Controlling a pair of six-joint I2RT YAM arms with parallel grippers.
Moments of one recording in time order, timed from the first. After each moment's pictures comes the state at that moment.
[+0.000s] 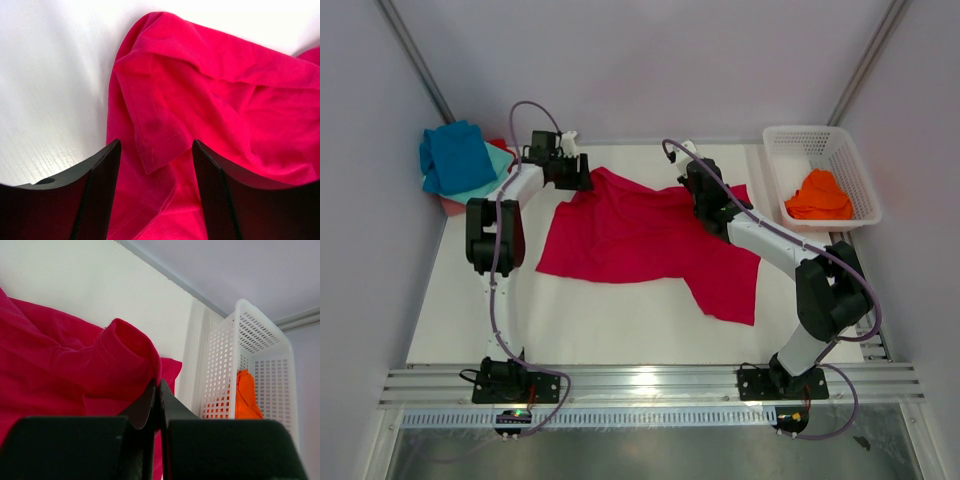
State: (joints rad) left arm -0.11 2.28 1.84 -0.40 0.43 -0.02; right arm 0.53 1.66 1.19 0.07 0.56 -0.44
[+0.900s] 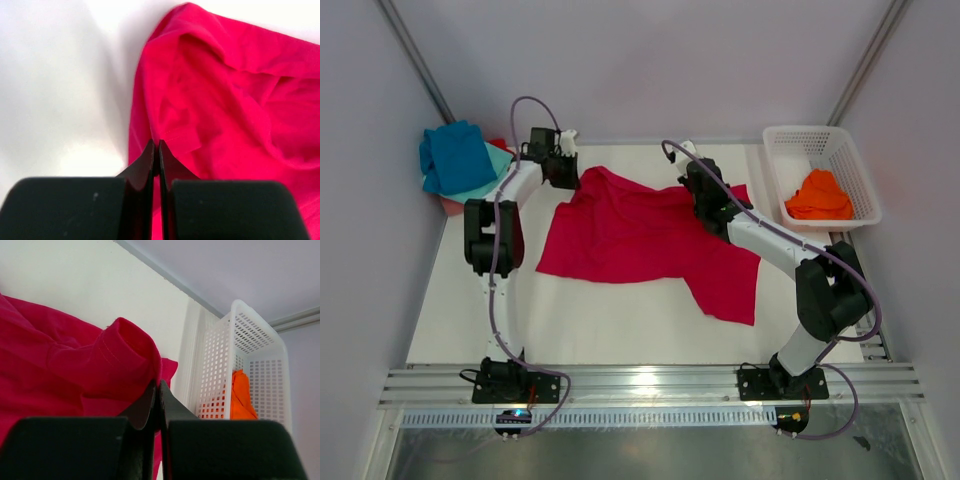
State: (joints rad) left arm -0.11 2.27 1.86 -0.46 0.37 0.04; right arm 0.52 1.66 1.19 0.07 0.56 -0.45
